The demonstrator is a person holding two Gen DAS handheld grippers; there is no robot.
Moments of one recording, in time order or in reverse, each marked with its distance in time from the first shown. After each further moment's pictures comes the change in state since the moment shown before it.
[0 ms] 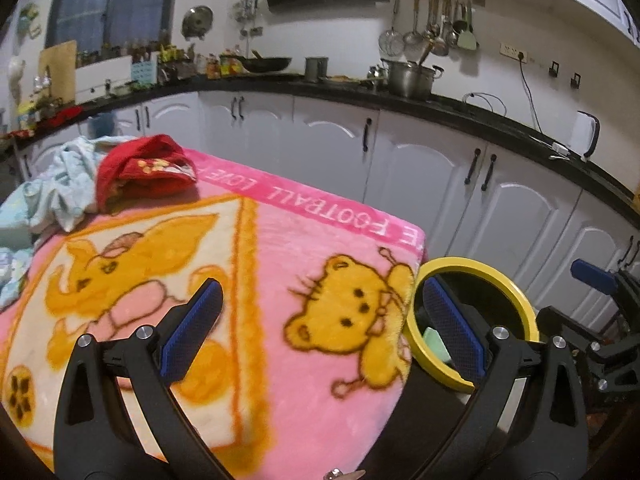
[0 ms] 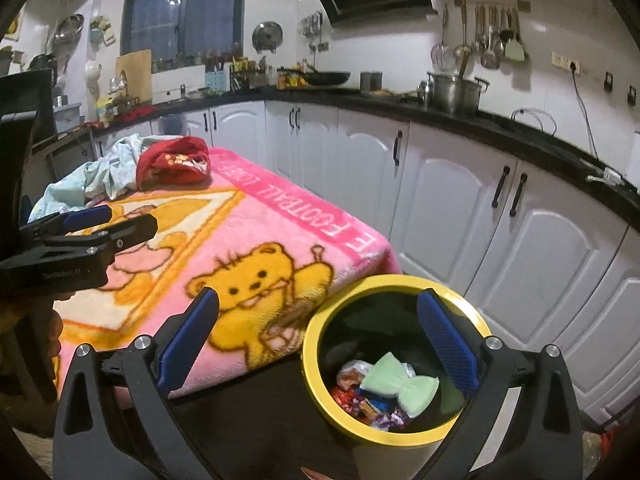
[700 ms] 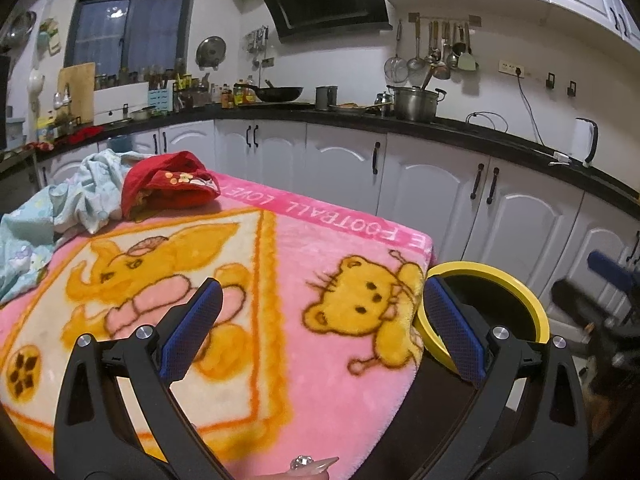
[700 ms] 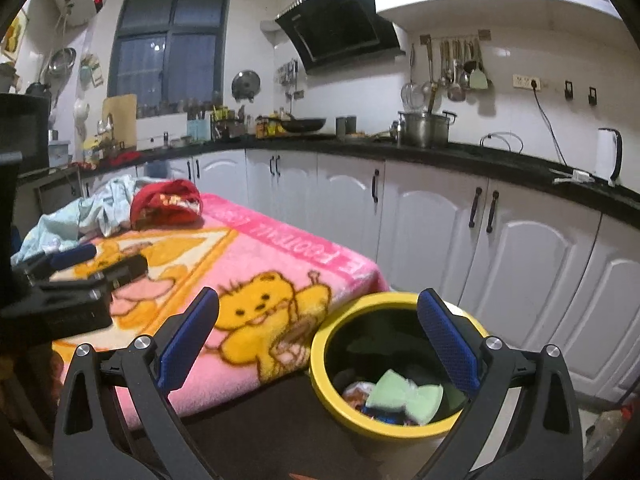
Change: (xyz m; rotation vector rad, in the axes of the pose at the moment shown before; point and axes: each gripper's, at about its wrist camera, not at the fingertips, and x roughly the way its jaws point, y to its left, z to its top) left arm -0.030 0.002 -0.037 0.012 -0.121 0.034; right arm -0.025 0.018 -0.037 0.066 -0.163 -0.083
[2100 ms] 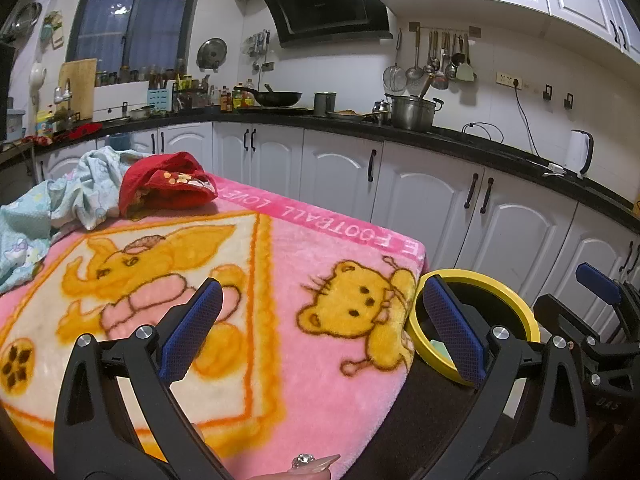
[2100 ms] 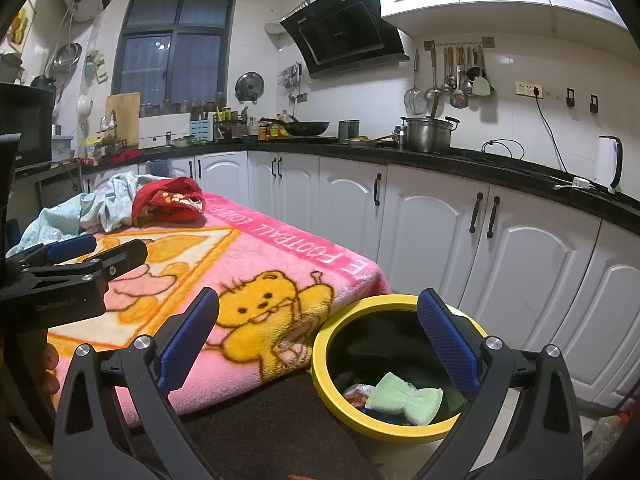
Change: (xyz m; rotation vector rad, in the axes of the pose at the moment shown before) left arm -0.008 0.001 -0.001 -0.023 -0.021 -0.015; right arm -0.004 0.004 -0.004 -0.015 -0.028 0.001
